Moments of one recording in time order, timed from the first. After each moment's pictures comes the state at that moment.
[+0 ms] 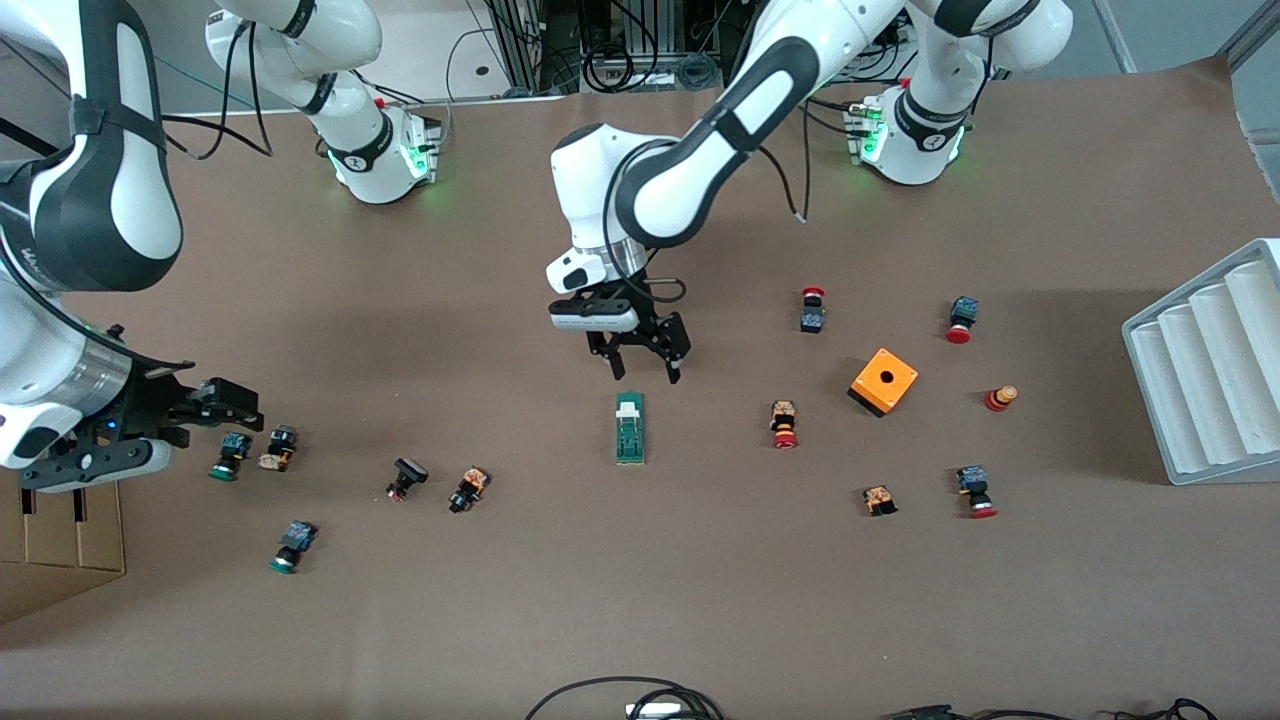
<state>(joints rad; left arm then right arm) -0.75 0.56 -0.23 -1.60 0.92 2.14 -1.06 0.11 0.20 -0.12 -1.59 0.10 1.84 -0.18</state>
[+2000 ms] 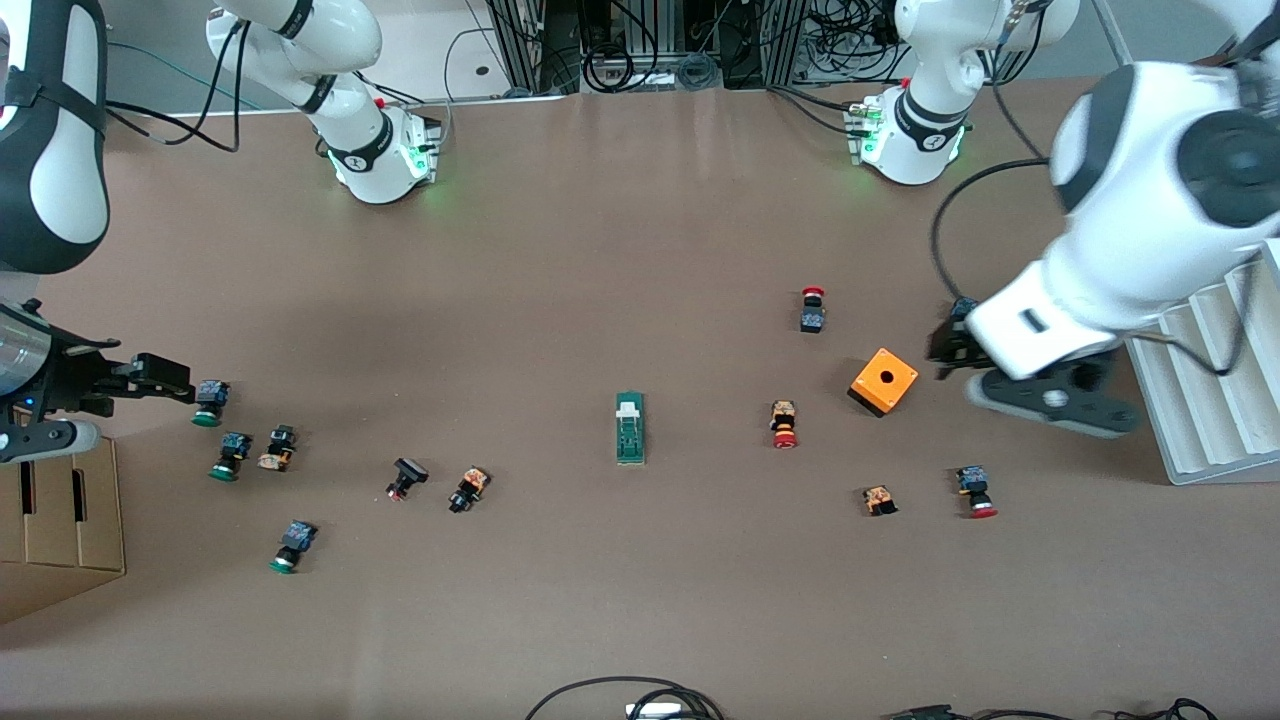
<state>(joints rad) -0.10 0.19 -0.14 -1.48 0.07 1.68 0.08 -0.01 0.19 -0.06 -1.51 -0.01 1.66 -0.19</state>
